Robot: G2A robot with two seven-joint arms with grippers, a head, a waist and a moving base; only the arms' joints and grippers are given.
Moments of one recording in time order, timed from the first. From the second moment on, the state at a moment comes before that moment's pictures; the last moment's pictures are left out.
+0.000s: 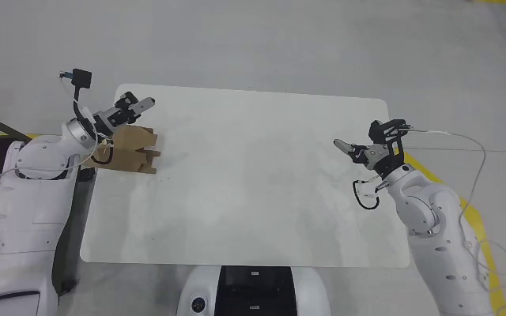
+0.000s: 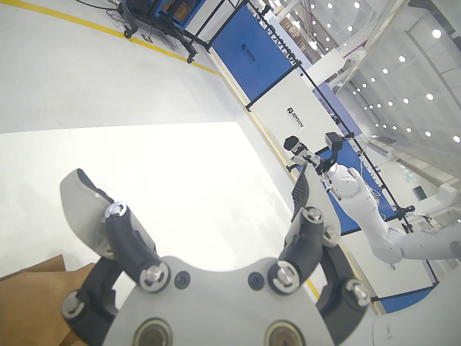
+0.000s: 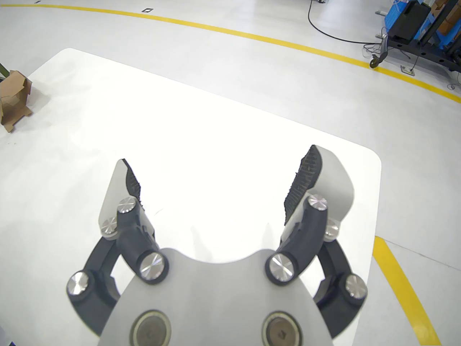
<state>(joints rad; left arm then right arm) 1.15 -0.85 -1.61 -1.39 -0.09 -0.61 -0.82 -1.38 -1.10 1.46 -1.73 -1.02 -0.34 0.29</state>
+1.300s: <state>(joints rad) 1.31 -0.82 -1.88 -1.09 -0.44 -0.59 -0.95 -1.38 -1.10 1.46 -1.73 -1.02 -0.34 0.29</state>
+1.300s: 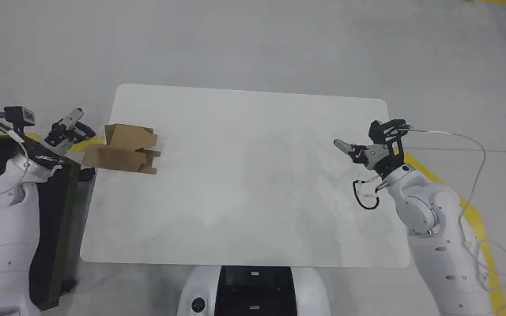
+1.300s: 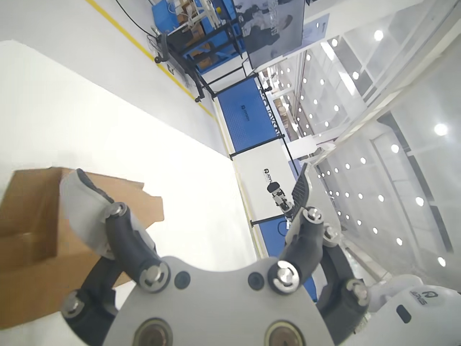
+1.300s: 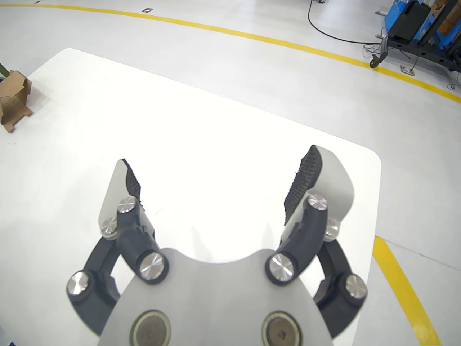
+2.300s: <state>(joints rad) 1.30 -0.84 -1.88 -0.70 -0.41 -0.56 -0.80 -1.38 -1.10 1.46 -1.73 -1.02 -0.34 0.29</state>
